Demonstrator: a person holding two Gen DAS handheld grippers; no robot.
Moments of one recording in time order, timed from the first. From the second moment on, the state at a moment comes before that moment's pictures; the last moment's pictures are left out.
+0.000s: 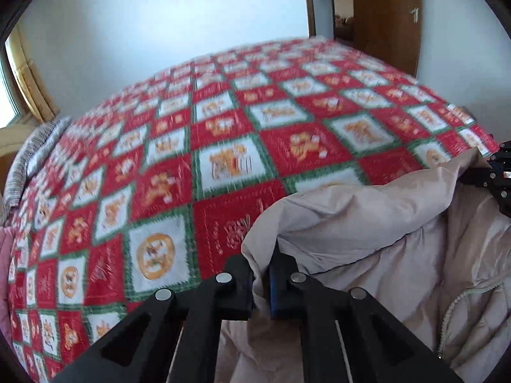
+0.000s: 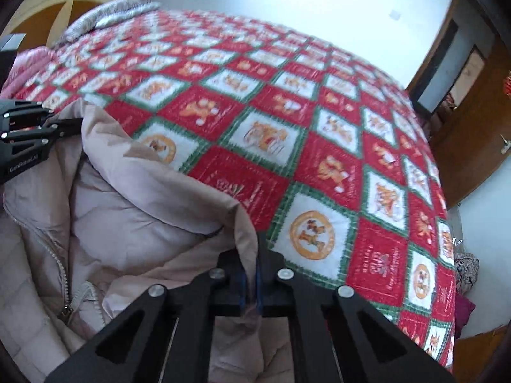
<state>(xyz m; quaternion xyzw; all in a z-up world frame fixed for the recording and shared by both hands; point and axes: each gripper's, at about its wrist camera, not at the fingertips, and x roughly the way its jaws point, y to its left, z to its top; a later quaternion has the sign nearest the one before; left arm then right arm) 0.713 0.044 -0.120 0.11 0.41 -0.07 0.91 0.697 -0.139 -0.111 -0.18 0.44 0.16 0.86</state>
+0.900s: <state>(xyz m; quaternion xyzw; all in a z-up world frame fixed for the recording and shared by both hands) 0.629 0.057 -0.142 0.12 0.41 -0.09 0.90 0.639 -0.151 -0.140 -0.22 0.42 0.13 0.87</state>
